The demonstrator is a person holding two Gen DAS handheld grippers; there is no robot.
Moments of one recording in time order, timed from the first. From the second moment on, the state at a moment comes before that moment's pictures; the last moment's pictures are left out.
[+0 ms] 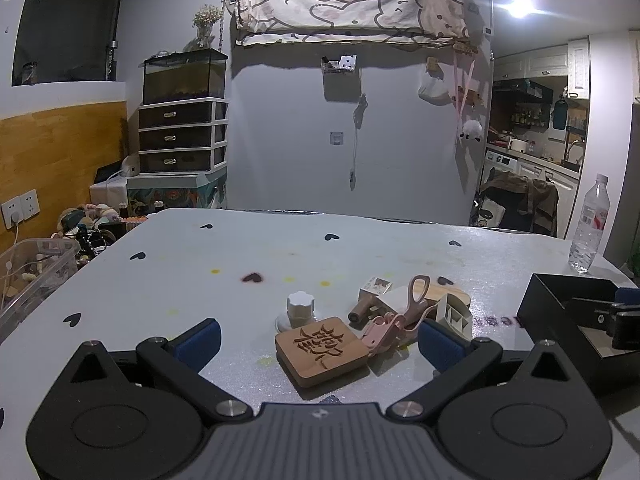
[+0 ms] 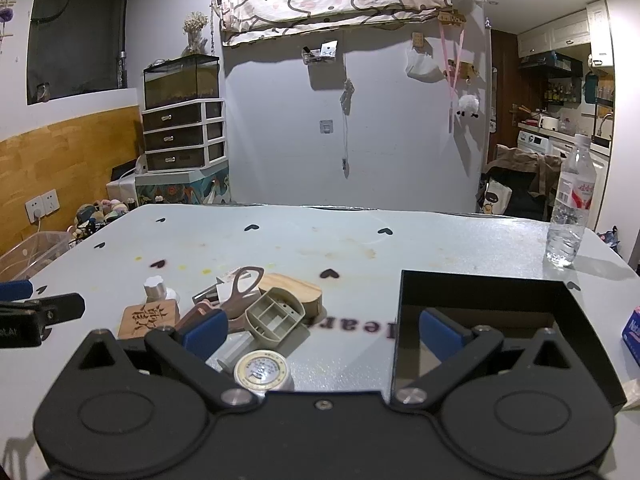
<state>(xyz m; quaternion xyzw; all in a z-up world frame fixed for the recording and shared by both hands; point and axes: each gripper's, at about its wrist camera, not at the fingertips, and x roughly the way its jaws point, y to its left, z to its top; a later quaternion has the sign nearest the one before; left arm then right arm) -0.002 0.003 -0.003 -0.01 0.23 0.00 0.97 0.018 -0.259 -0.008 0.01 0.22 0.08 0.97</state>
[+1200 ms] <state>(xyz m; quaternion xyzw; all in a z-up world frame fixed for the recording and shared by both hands) -0.002 -0.001 -0.005 -0.01 0.23 -0.01 0.97 0.019 -0.258 -0.010 0.01 0.22 0.08 0.97</state>
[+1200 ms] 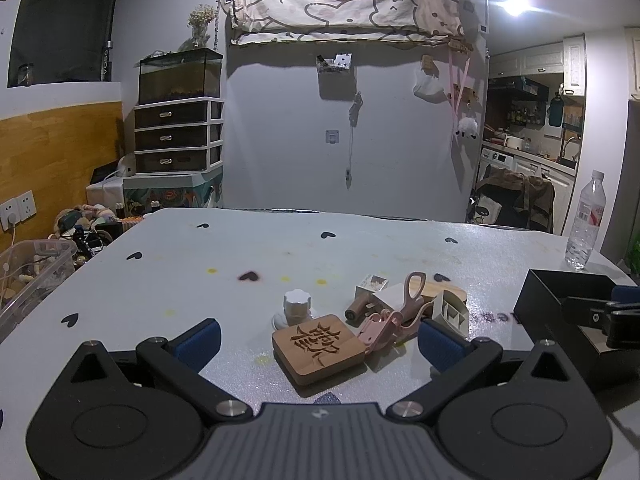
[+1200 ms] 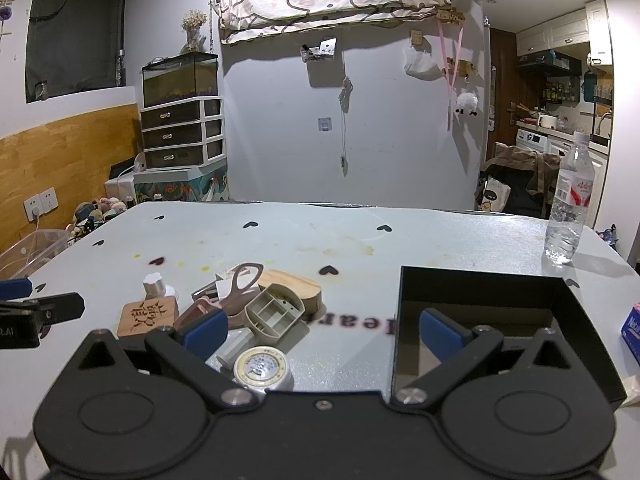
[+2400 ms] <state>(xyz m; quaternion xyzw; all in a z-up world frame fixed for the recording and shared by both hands) 0.008 0.000 -0.012 -0.01 0.24 0.01 0.97 0.022 -0.283 -0.007 0.02 0.22 0.06 0.97</state>
